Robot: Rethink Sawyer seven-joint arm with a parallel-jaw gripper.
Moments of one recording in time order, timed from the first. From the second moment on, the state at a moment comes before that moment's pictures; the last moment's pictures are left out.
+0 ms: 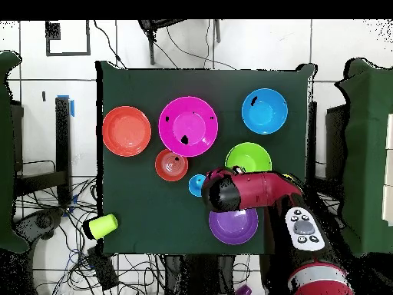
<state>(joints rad) -0.46 -0.64 0.12 1.79 -0.57 0.32 1.64</state>
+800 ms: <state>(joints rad) -0.38 -0.63 0.10 1.79 -0.54 0.32 1.64</state>
